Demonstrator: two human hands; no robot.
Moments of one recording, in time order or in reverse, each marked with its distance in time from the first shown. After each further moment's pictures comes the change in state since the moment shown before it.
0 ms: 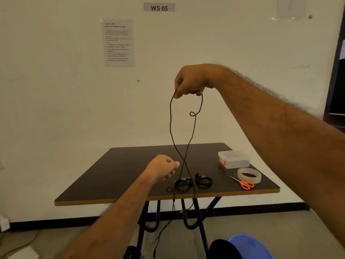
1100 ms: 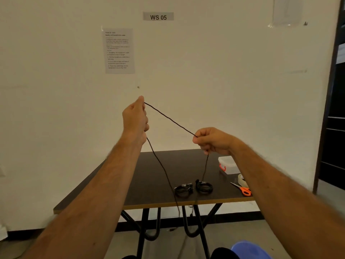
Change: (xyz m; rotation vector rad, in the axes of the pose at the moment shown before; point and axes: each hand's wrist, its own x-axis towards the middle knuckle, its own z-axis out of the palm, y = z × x) left_hand -0.016 0.102 -0.094 -0.894 0.561 0.253; right_hand -0.033 0.132 0.135 0.946 -0.106 -0.013
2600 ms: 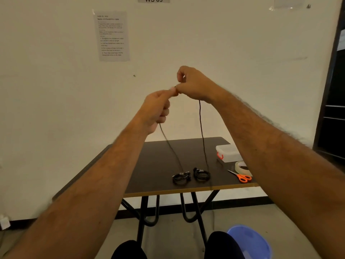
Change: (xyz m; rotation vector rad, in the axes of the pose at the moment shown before) left_hand -0.004 -0.014 0.024 0.256 -0.515 0.018; right_hand 0.016 -0.132 0.034 -0.678 0.418 -0.314
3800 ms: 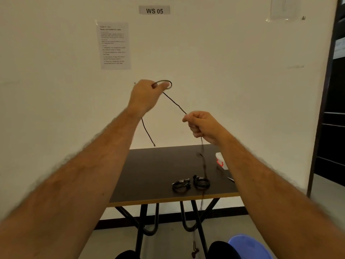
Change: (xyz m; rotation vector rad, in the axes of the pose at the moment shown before) left_hand 0.047 0.033 -0.024 0.713 0.333 0.246; right_hand -0.042 0.088 0.050 0.766 -0.082 0.203
